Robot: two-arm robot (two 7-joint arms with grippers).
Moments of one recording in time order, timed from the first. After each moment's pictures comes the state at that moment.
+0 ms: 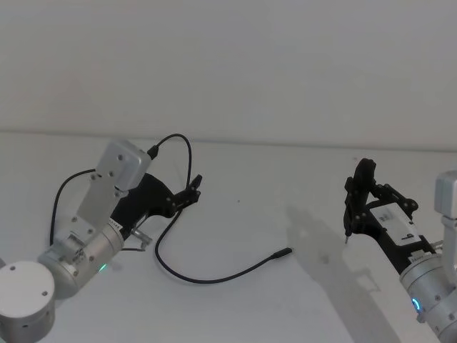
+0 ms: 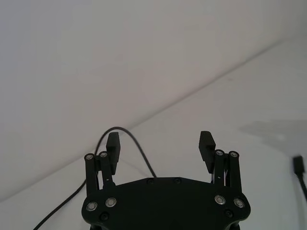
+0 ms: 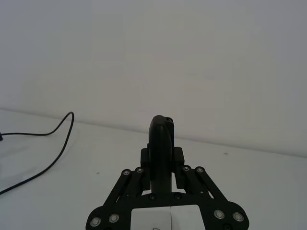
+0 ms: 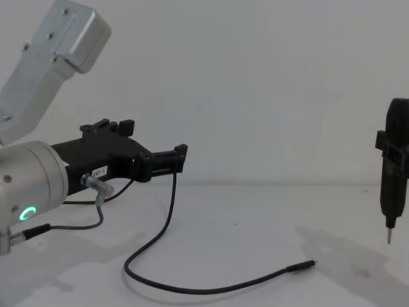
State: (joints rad) left arm -0.24 0.42 0.47 -1.64 -0.21 0.02 -0.10; right arm -0.01 0.34 -0.23 -1.77 0.29 0.03 0.07
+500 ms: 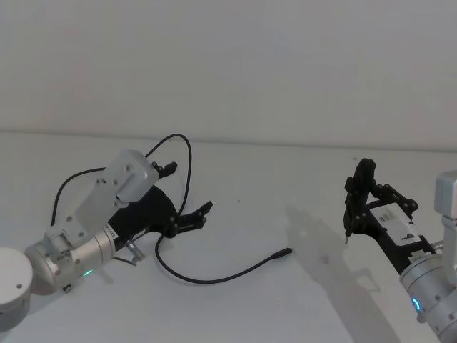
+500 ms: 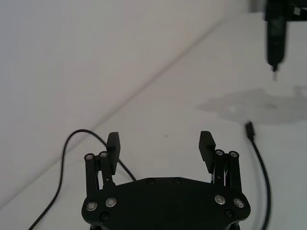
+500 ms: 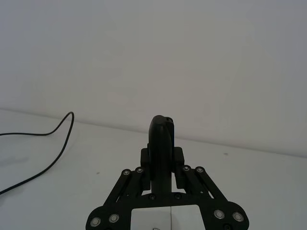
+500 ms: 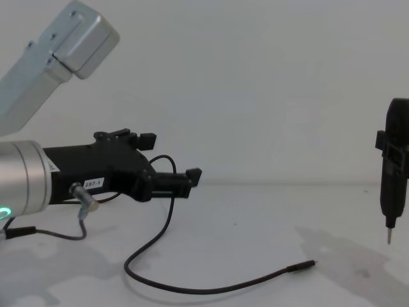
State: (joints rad) left arm -0.28 0.53 0.50 -1.66 -0.23 0.04 -0.32; right arm -0.01 0.34 -0.23 -1.77 0.29 0.03 0.07
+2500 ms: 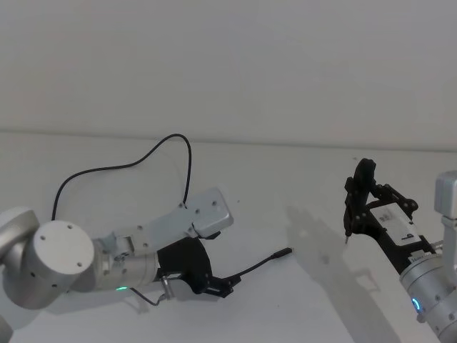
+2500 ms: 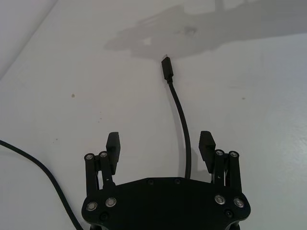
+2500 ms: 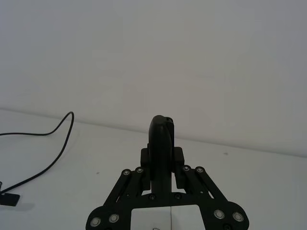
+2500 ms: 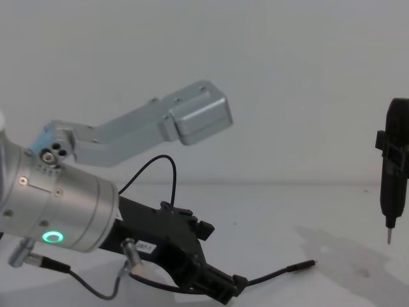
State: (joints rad) left arm -0.48 0.54 0.72 -1.66 -0.12 0.43 -0.58; right arm -0.01 0.34 -0.23 -1.77 0.29 0.03 0.07
